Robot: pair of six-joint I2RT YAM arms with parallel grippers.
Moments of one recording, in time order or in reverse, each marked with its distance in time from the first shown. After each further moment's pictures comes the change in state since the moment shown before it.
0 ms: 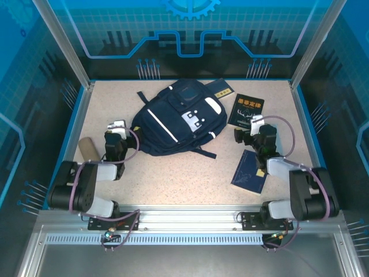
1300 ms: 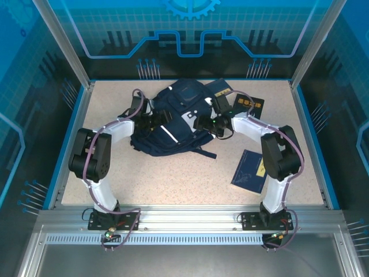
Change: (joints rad) left arm -0.150 0.417 0.800 -0.945 0.497 -0.532; right arm 0.342 0.581 0.871 -0.930 -0.288 0.709
